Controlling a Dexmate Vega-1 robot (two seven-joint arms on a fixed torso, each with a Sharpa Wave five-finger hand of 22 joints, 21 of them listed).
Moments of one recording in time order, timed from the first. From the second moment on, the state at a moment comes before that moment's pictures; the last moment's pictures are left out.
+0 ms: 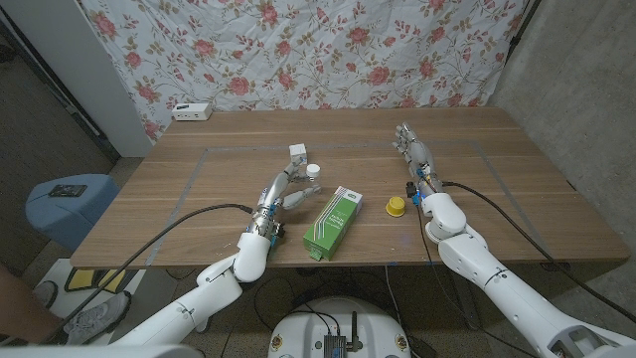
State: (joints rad) left arm 1.04 0.55 0.56 -1.48 0.32 -0.36 0.65; left_hand 0.98 -0.03 0.45 -0.15 0.18 0.24 -0.04 0.18 0.17 0.91 -0.12 0.19 0.19 0.87 -0.11 0.17 0.16 0.35 -0.04 0.18 0.16; right arm -0.96 -0.44 -0.41 -1.46 0.44 0.38 -0.23; right_hand 0.19 0.11 0.27 -0.06 0.18 0.28 0.01 0.19 0.18 0.26 0.05 0.19 0.18 0.13 -0.02 0.20 0.19 0.29 -0.04 0.18 0.16
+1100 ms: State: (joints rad) left arm 1.00 0.54 0.60 -1.41 0.31 -0.34 0.67; left_hand 0.98 -0.03 0.44 -0.15 0.19 0.23 -0.04 0.18 0.17 0.90 -0.12 0.19 0.19 0.84 -0.10 0.17 0.16 0.33 -0.04 0.18 0.16; right arm -0.96 -0.42 -0.41 -1.42 0.45 0.40 -0.24; right_hand 0.17 0.11 0.27 -0.06 0.18 0.28 0.01 0.19 0.18 0.26 0.05 0.19 0.18 0.13 -0.02 0.20 0.19 0.29 -0.04 0.18 0.16
